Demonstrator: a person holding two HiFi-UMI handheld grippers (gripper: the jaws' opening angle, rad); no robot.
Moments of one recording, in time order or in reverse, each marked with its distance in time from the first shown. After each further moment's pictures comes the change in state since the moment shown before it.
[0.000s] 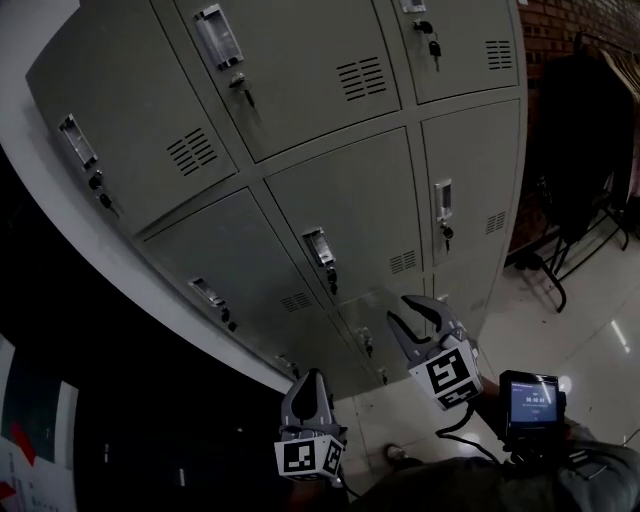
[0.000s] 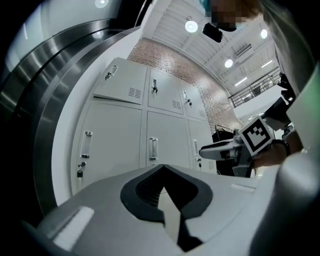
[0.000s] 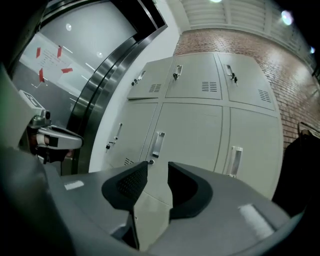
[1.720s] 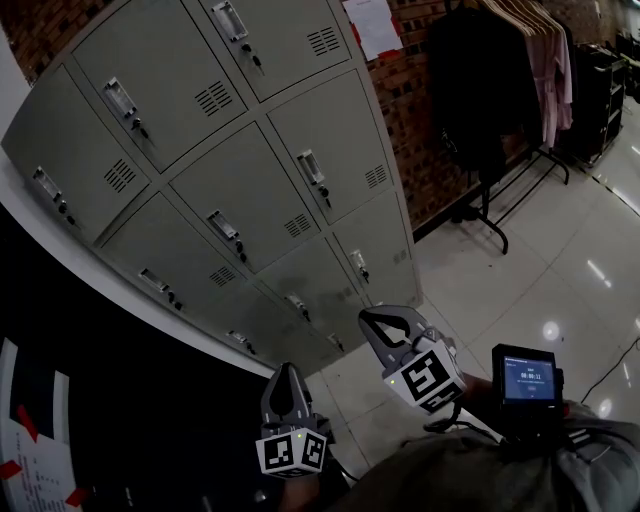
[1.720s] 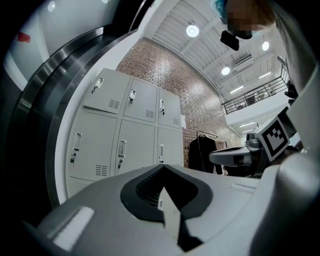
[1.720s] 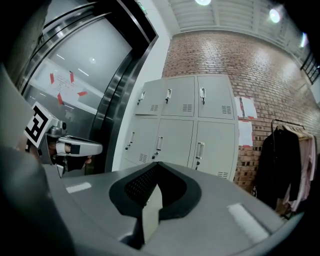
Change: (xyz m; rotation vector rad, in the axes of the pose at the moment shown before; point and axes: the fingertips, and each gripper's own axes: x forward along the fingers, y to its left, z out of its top) left arm -0.136 -0.187 0.034 -0.066 0.010 -0.095; right arm -0.275 0.023 0.008 0.074 0.016 -0.038
